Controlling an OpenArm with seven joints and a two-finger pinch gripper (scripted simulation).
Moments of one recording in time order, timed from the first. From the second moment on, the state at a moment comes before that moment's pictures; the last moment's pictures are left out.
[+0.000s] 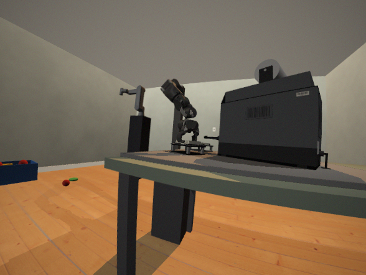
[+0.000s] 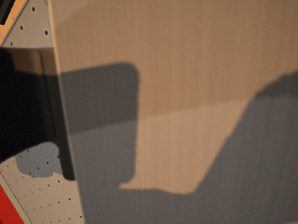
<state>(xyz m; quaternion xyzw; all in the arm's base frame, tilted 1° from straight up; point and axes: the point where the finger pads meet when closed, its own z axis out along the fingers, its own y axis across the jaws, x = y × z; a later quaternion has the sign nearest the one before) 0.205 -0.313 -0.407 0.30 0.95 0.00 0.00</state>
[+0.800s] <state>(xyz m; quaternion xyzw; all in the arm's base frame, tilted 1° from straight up) 0.205 -0.313 -0.411 0.30 0.95 0.00 0.00</state>
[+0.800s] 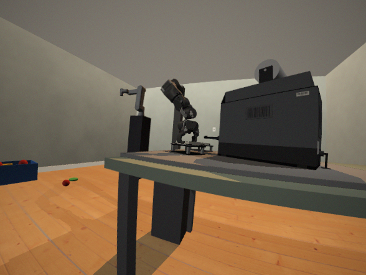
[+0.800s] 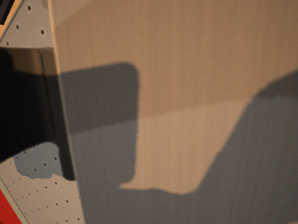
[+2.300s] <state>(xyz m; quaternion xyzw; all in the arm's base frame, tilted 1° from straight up) 0.205 -0.313 -0.410 0.30 0.95 0.00 0.01</state>
